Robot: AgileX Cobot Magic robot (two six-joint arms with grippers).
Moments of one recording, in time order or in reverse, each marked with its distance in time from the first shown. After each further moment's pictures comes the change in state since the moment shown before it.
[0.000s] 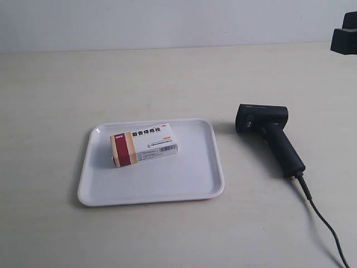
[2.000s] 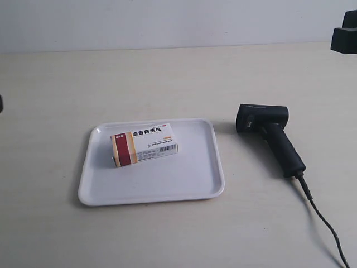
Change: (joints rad) left arm -0.273 0.647 -0.287 -1.535 0.074 1.578; right arm 0.000 0.000 0.000 0.000 -0.008 0.000
